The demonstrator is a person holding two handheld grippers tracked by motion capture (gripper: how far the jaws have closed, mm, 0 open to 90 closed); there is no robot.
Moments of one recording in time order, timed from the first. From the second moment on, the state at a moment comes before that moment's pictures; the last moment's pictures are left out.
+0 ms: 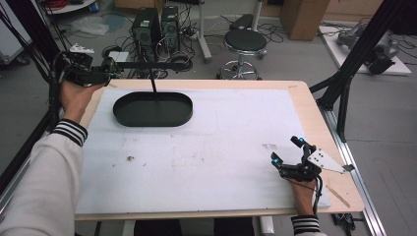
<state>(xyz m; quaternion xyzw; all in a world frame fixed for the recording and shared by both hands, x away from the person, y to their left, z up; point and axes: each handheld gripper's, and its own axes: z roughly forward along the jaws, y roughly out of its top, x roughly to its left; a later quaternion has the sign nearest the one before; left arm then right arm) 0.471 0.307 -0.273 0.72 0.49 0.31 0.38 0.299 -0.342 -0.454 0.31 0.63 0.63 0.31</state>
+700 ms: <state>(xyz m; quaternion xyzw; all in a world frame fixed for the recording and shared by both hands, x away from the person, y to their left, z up) 0.468 0.325 -0.308 0.71 0.53 0.30 0.36 0.299 -0.342 -0.454 0.31 0.64 0.63 0.31</state>
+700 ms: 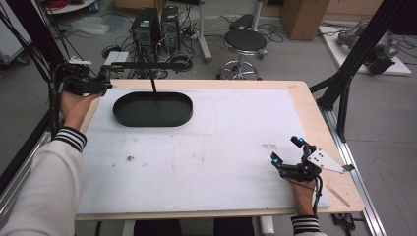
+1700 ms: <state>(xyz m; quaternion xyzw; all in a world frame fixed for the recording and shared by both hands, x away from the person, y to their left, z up) 0.466 0.331 -0.350 0.71 0.50 0.24 0.44 0.300 -0.342 -0.454 0.31 0.63 0.63 0.31</state>
